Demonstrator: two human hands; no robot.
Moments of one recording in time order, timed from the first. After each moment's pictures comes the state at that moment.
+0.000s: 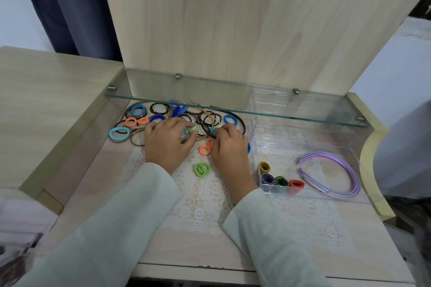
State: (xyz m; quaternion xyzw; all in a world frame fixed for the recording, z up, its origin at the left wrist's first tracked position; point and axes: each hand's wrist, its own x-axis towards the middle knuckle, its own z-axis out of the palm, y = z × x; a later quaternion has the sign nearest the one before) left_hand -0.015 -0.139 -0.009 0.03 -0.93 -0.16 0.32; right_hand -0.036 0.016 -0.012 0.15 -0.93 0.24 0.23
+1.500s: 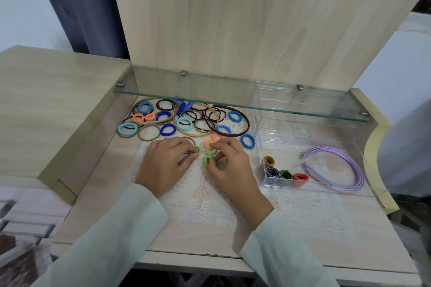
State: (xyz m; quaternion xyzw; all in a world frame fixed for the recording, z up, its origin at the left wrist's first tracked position) left_hand 0.037 -0.160 -0.023 -0.09 -0.95 -0.21 0.20; right_hand 0.024 0.027 -0.008 0.23 -0.86 0.44 0.16
